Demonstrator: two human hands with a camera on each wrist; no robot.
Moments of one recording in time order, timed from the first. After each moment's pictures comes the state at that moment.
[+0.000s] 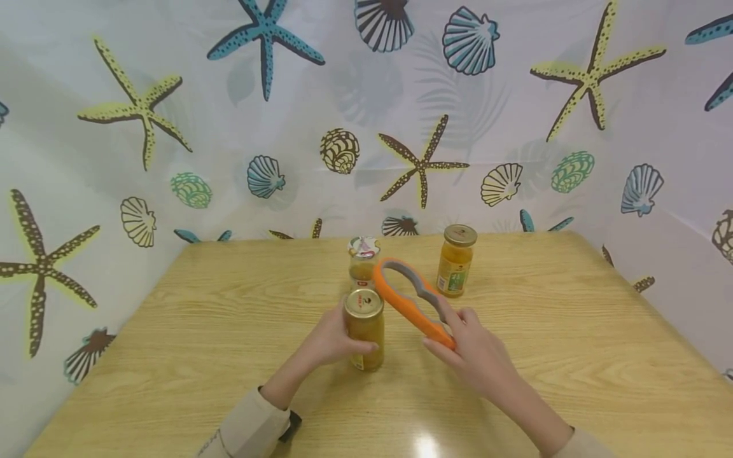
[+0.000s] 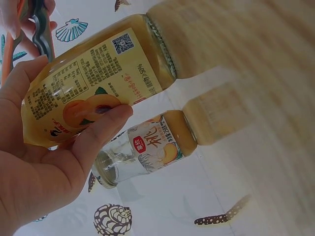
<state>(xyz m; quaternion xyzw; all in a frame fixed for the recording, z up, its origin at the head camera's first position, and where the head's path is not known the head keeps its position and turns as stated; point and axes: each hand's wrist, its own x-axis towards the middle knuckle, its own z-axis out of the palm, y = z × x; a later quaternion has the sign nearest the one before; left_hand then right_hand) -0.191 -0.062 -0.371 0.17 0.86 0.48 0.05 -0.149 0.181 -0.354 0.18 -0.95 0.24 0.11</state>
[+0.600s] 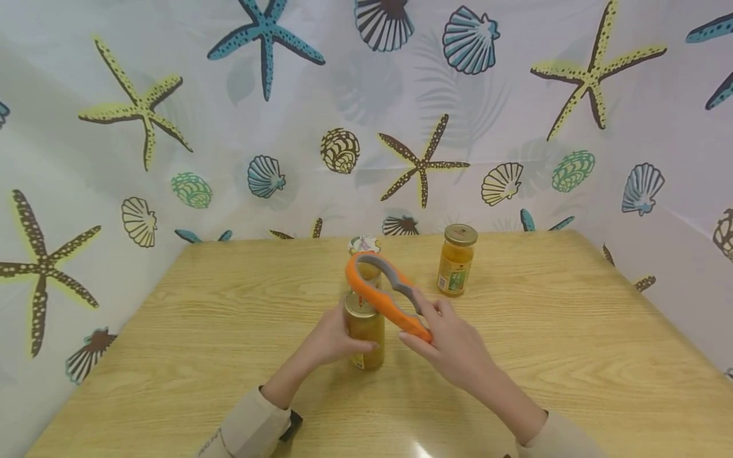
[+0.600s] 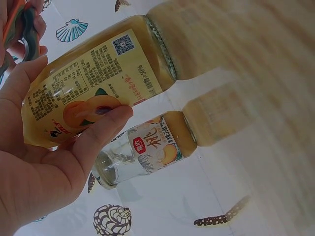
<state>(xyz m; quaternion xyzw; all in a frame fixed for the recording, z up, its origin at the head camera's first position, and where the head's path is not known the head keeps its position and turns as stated) -0.190 -0.062 -0.372 0.19 0.86 0.48 0.05 -0.154 0.154 -0.343 0.21 -0.94 0.26 0.11</state>
